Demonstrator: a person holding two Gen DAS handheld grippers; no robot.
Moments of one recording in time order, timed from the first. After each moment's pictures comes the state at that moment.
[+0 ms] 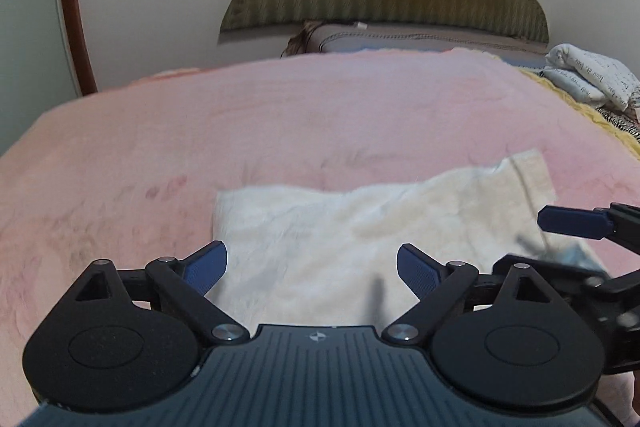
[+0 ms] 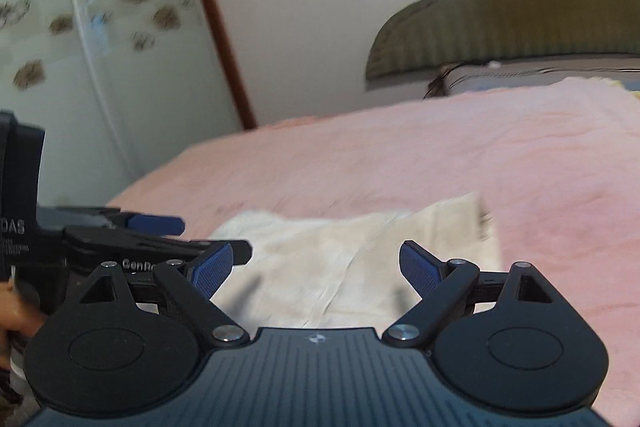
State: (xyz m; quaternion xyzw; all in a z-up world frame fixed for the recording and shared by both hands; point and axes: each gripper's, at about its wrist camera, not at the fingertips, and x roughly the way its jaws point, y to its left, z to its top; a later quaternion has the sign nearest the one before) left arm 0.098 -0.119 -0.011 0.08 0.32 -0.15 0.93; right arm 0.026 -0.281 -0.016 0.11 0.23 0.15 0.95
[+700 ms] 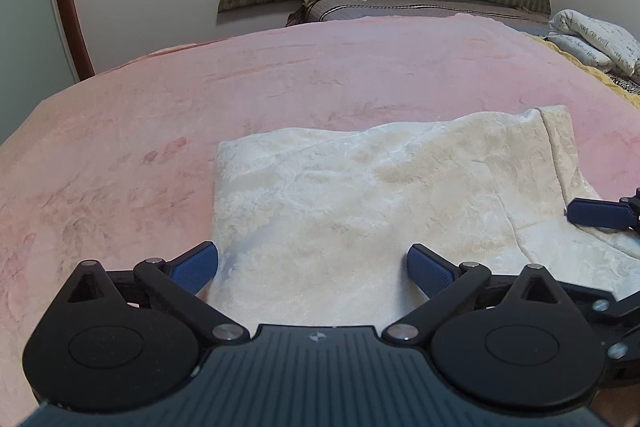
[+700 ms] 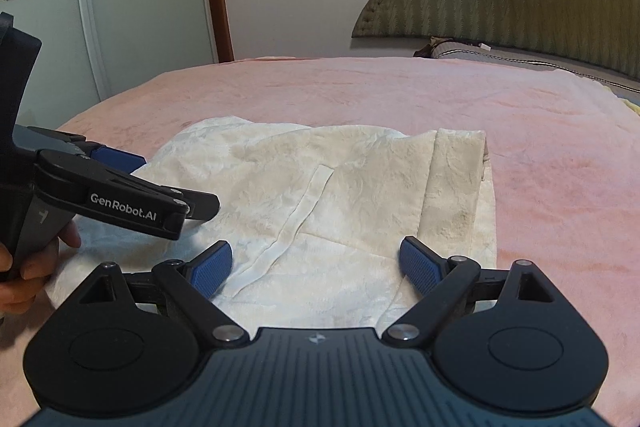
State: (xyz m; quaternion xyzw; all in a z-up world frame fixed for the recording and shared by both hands) left arm 0.098 -0.108 -0.038 0.10 0.34 -0.15 0.92; right arm 0.021 -0.261 -0.053 0.03 0.28 0.11 0.95
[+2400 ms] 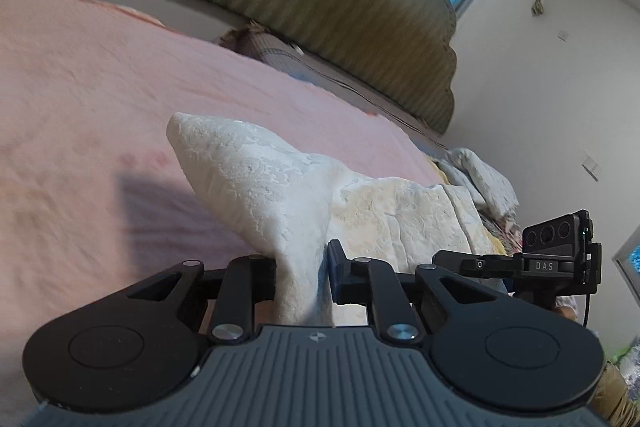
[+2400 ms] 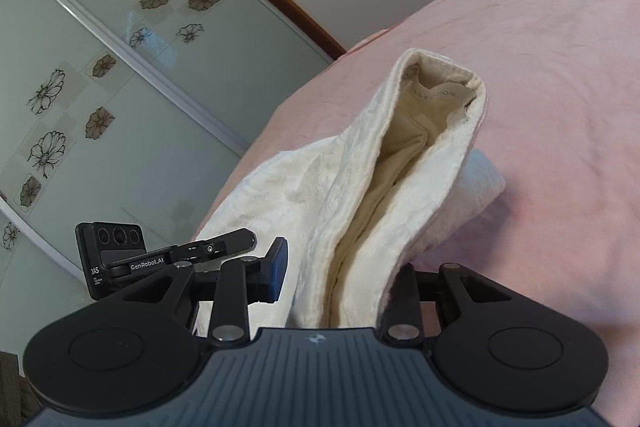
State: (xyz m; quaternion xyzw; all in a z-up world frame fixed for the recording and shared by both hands) left arm 0.153 0.022 -0.012 -0.18 0.32 -0.32 0.87; right arm 0.131 -0.314 -0.031 0.30 0.34 0.33 0.83
